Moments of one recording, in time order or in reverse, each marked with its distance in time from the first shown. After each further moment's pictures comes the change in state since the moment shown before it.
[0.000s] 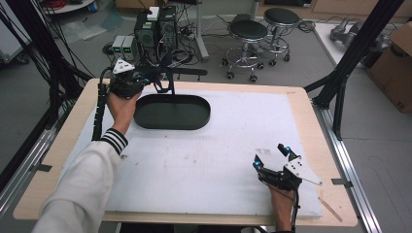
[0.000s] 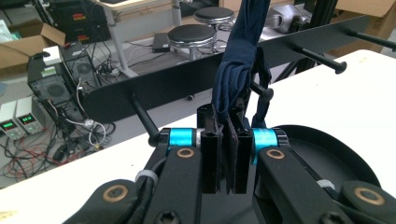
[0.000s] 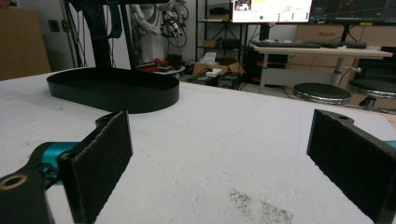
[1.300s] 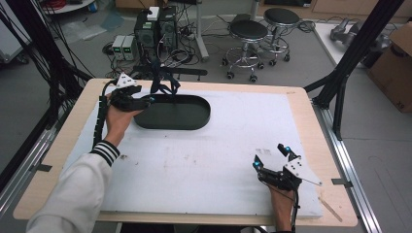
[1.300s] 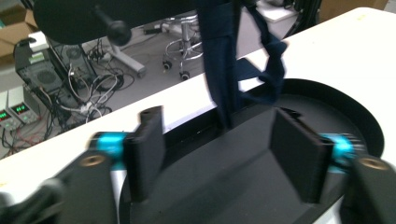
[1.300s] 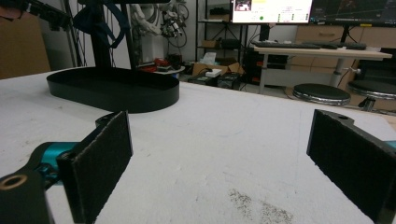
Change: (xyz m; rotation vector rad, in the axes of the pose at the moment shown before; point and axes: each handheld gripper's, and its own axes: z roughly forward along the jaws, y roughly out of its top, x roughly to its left) left arm -0.008 -0.036 -0.006 0.064 -0.020 0.076; right arm 0.001 0.000 0.000 -0.002 0.003 -0.007
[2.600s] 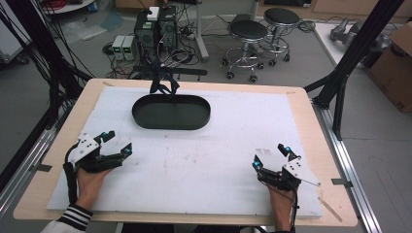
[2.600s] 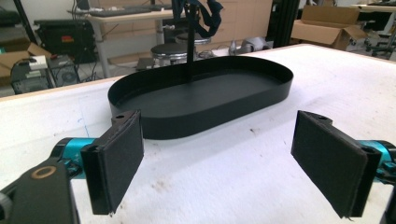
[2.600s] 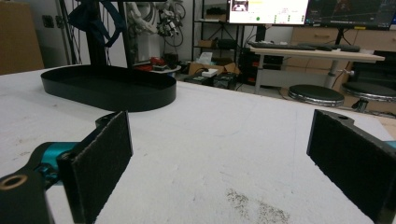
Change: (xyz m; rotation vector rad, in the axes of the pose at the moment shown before) left arm -0.034 -0.146 -0.117 -0.273 -0.038 -0.081; right arm 0.002 0.000 0.000 0.001 -0.021 -0.016
